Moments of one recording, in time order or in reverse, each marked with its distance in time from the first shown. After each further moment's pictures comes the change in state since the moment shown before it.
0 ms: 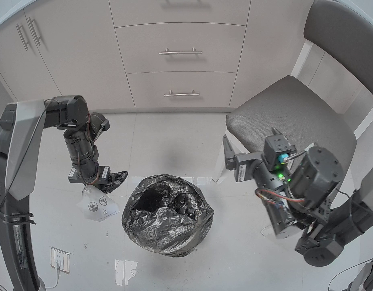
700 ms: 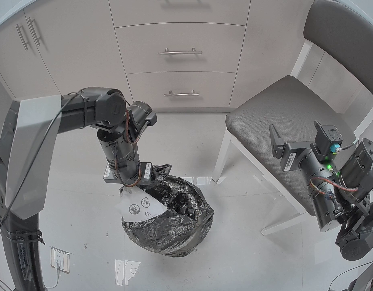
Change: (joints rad) left arm -0.285 -0.055 0.000 -0.127 0.040 -0.164; right arm -0.085 -0.229 0.176 0.000 -0.030 0.000
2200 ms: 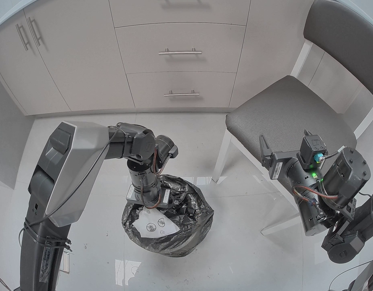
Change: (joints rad) left arm -0.053 0.215 0.000 -0.124 0.002 0.042; right arm -0.006 0.100 0.003 -0.050 -0.005 0.006
